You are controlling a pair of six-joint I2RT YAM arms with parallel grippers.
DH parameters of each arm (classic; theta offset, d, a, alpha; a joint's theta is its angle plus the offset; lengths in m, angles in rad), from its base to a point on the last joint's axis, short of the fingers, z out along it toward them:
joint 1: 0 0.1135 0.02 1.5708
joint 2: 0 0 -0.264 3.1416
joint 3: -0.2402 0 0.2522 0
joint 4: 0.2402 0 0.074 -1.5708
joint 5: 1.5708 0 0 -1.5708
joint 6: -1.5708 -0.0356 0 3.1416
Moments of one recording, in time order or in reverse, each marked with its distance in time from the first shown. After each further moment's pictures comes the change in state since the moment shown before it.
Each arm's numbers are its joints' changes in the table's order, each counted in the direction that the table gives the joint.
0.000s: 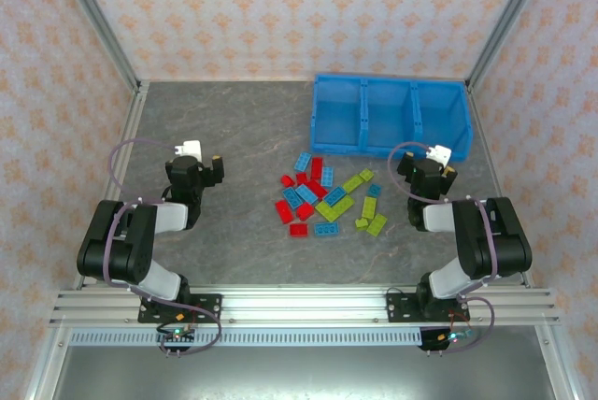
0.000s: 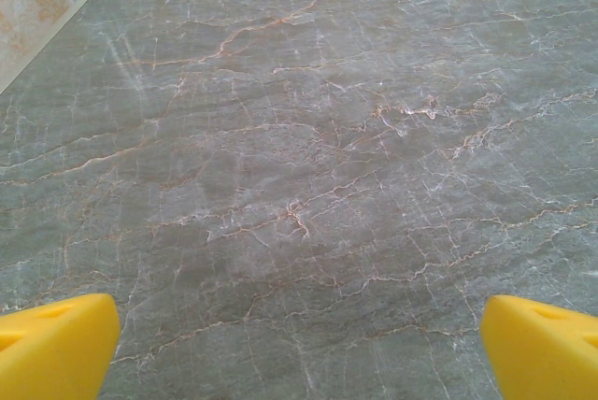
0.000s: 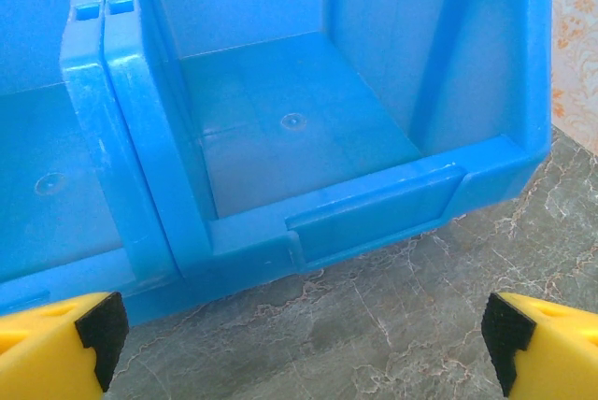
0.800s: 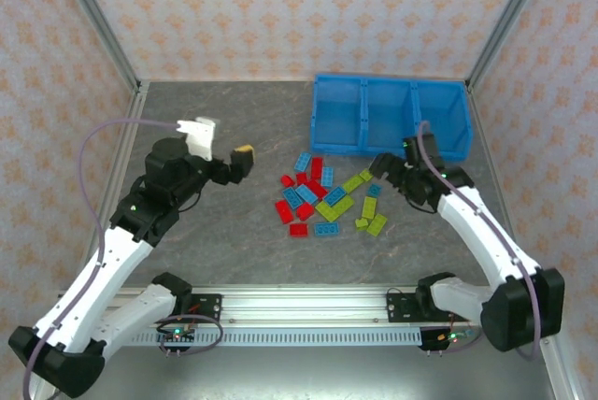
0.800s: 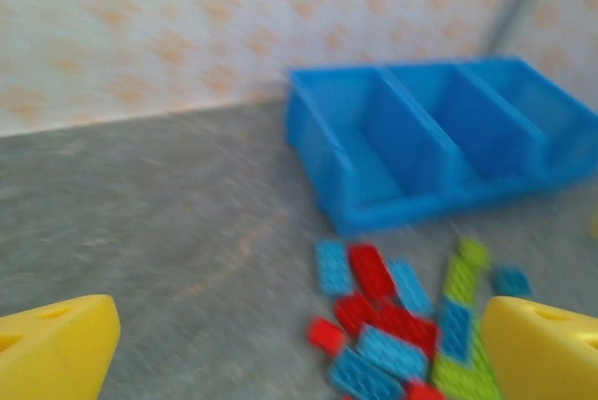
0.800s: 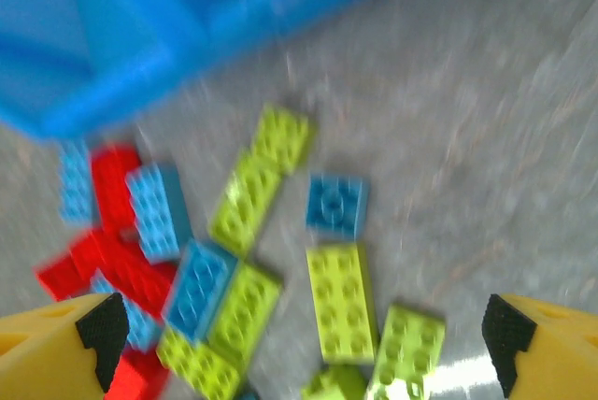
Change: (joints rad) left arm -0.387 0.647 -0.532 1.092 0.273 0.064; right arm 0.226 0.375 -0.509 1.477 -0.453 -0.535
